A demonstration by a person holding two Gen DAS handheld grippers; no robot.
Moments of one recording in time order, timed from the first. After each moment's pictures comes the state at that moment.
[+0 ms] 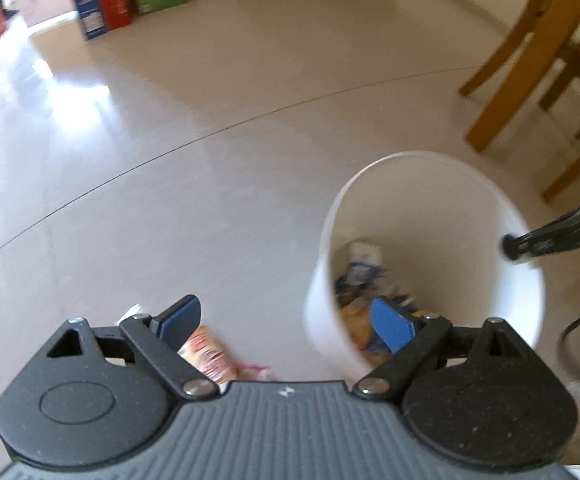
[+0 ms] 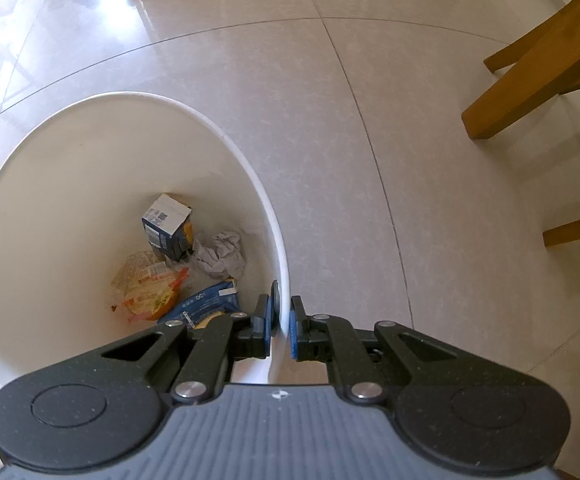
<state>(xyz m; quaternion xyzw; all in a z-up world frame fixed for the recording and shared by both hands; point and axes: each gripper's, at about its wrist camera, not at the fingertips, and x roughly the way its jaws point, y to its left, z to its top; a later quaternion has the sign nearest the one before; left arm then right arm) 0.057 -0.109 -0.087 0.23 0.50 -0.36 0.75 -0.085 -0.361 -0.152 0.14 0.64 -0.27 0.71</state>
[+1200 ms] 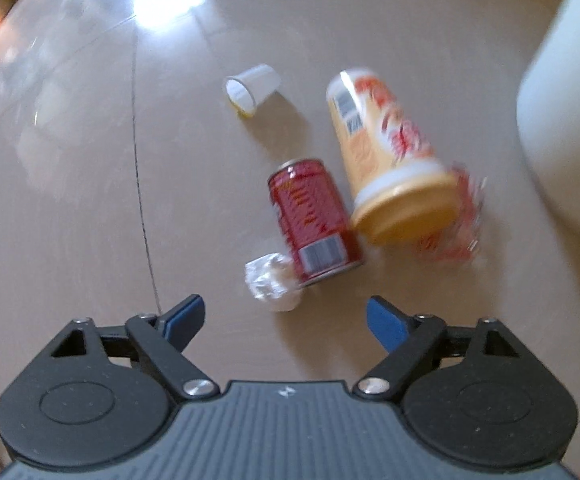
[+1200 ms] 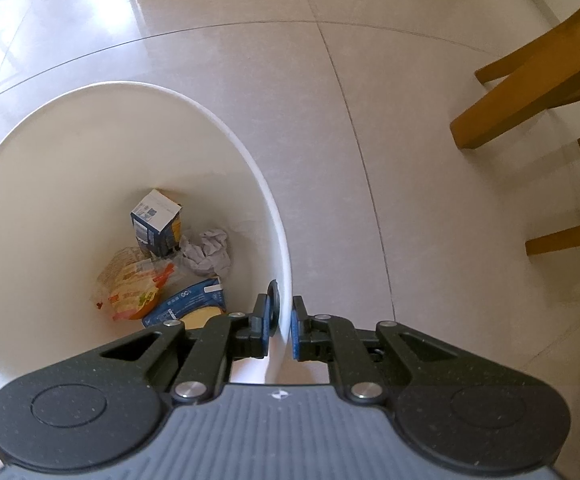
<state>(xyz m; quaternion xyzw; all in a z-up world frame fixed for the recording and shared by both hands) 0.064 0.066 -0.306 0.30 0.57 -0.21 0.74 -0.079 -0.348 -0.156 0.10 0.65 -0.28 0.70</state>
